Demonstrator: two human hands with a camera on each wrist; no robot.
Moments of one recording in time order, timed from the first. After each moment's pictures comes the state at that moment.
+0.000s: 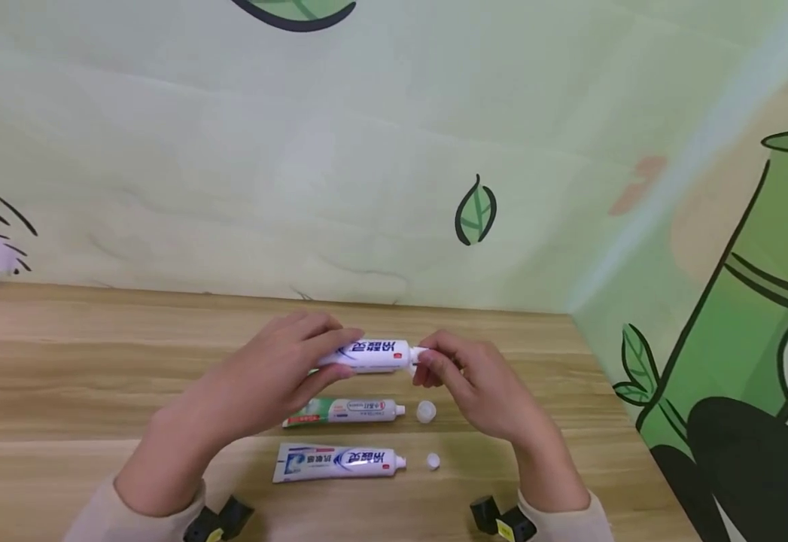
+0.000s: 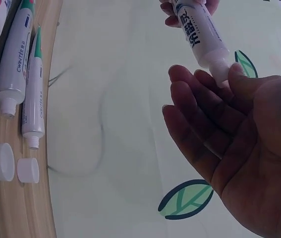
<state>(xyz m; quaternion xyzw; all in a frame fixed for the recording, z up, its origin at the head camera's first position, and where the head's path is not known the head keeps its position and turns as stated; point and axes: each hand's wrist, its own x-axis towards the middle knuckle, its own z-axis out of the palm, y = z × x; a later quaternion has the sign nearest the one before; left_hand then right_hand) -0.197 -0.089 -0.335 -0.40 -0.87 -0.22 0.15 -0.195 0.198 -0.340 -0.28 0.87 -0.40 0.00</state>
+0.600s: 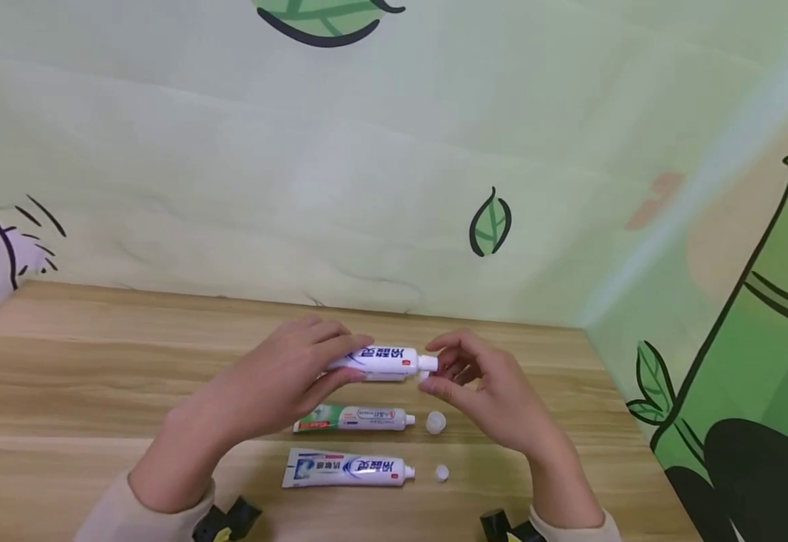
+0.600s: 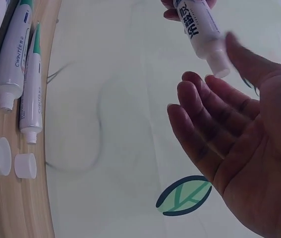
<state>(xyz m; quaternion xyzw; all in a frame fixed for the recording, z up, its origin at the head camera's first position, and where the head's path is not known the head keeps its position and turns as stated) -0.197 -0.095 -0.334 -0.39 -0.88 -0.22 0.14 -0.196 0.196 -0.340 -0.25 0.88 -0.41 -0.03</state>
